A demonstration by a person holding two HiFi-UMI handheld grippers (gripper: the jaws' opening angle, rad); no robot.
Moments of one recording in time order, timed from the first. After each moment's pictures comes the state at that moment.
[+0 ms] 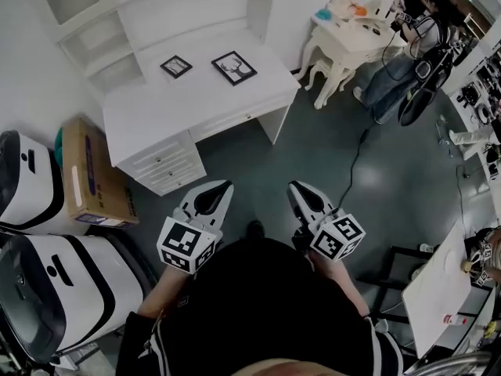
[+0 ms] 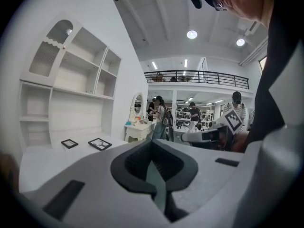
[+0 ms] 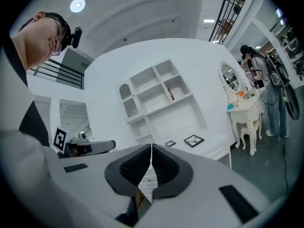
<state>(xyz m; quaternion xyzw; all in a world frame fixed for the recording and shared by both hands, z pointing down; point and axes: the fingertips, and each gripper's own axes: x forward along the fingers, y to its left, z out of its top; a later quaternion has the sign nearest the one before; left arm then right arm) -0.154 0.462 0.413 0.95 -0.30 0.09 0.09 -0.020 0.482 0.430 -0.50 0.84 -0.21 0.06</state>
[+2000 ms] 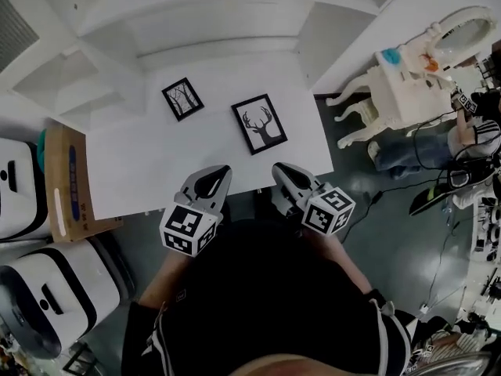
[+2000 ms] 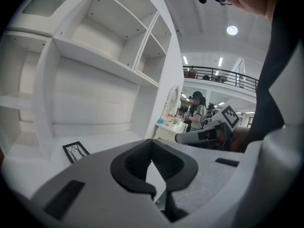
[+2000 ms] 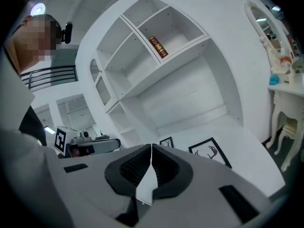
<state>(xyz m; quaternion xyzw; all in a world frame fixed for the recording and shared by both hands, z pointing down) -0.133 -0.028 0.484 0.88 -0.42 0.10 0.19 -0.028 -0.046 0.499 -0.34 0.89 -0.31 -0.05</state>
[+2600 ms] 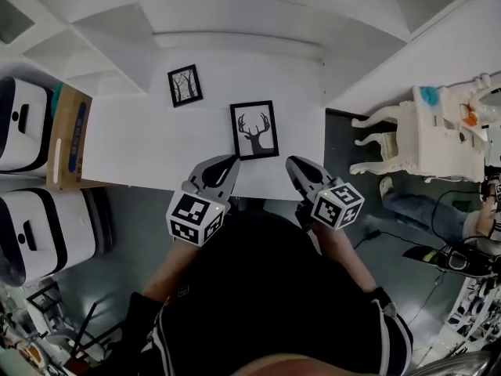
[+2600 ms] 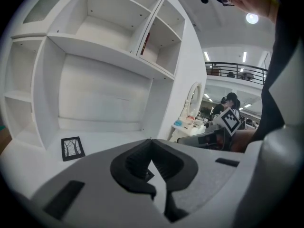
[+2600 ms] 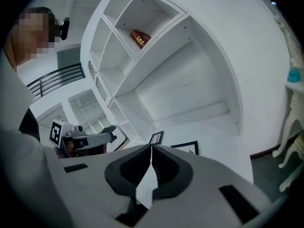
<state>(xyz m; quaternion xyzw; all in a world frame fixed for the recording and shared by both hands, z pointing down) -0.032 -0.109 0.506 0.81 -0.53 0.10 0.23 0.080 -0.153 0.542 -0.24 0.91 -0.33 -0.11</state>
